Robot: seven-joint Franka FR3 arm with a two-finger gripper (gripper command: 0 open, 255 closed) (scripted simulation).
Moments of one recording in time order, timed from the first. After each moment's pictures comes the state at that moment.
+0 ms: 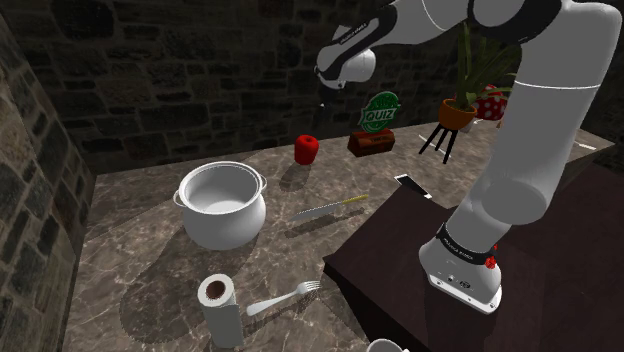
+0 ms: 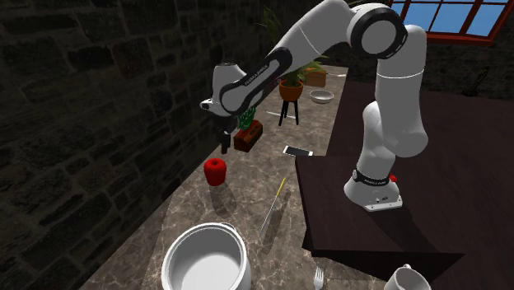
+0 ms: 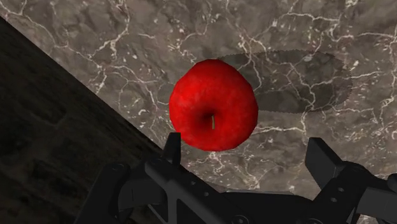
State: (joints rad) arm 0.06 0.25 -0.25 -2.08 0.25 2.44 -0.79
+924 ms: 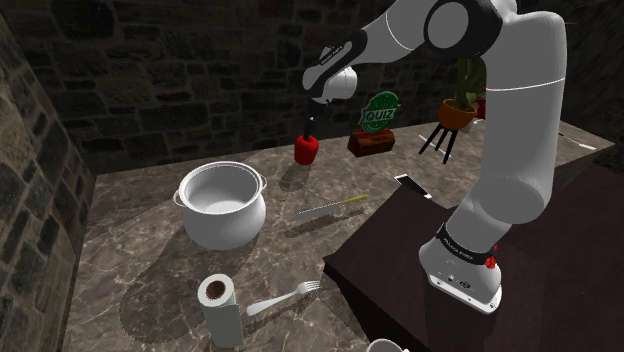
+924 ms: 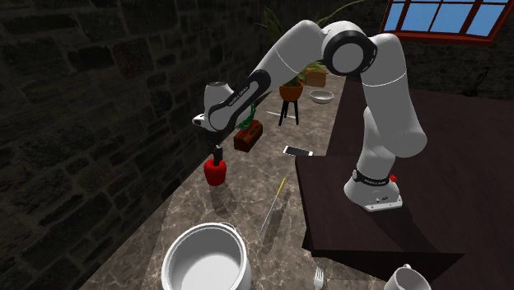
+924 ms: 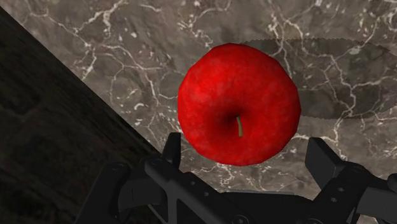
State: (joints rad) arm 0.02 0.47 -0.20 -1.94 0.32 2.52 -0.89
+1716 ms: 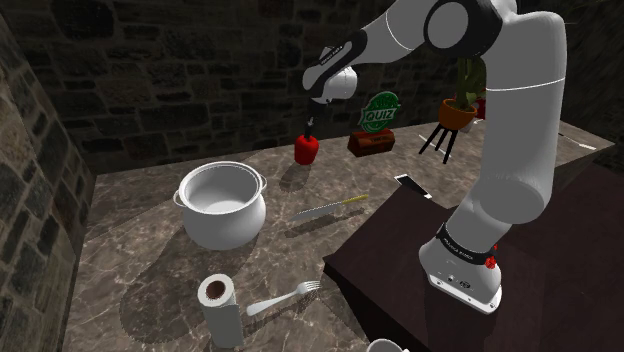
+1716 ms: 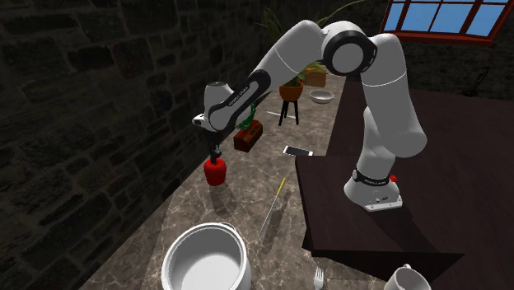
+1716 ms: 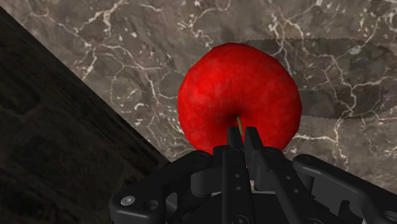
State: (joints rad) arm 0.02 0.48 -0.20 -1.94 0.32 2.52 -0.89
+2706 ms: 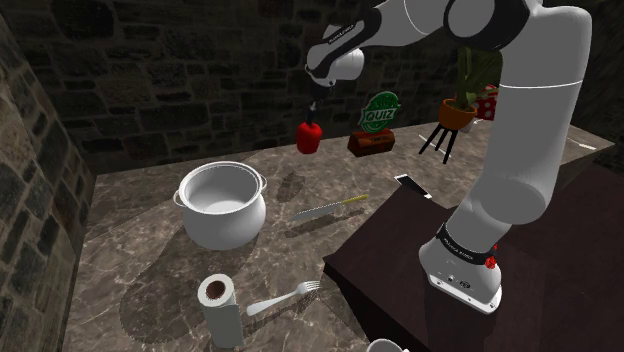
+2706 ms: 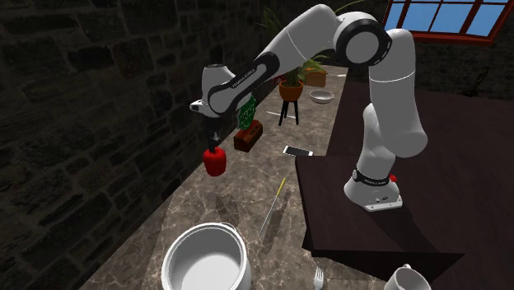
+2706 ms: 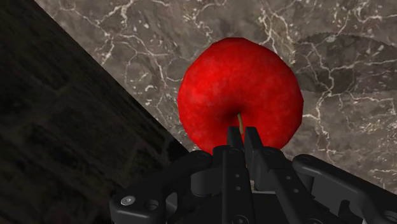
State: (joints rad) arm 0.04 0.37 -0.23 -1.93 0.27 2.40 -0.85
